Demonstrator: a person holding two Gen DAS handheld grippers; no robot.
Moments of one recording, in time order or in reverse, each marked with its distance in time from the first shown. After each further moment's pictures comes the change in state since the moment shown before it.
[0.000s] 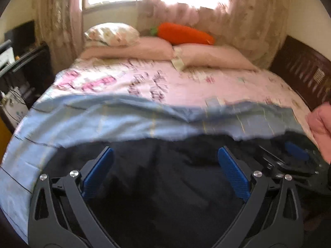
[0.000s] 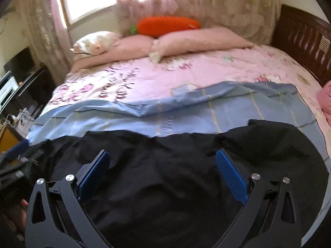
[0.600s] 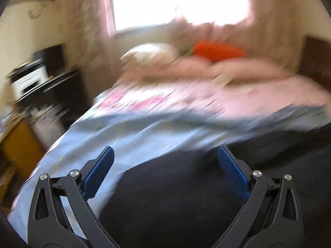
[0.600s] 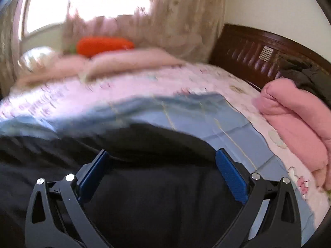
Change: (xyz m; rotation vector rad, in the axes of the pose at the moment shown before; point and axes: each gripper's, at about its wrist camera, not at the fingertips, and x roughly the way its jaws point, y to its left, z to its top) left arm -0.031 0.073 -0.008 0.055 -0.239 0.195; right arm -0.037 -0.083 -0.012 0.048 -0.196 -0.238
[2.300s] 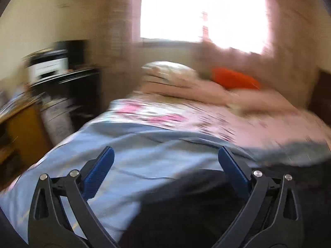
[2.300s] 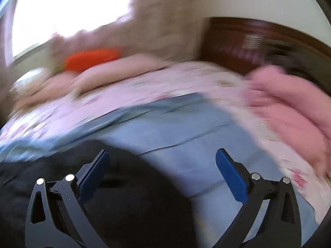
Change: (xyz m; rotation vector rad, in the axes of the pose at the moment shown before) left arm -0.023 0.048 0.009 -0.130 -0.070 0.069; right arm 0.015 -0.064 0.002 0.061 0.121 -0.002
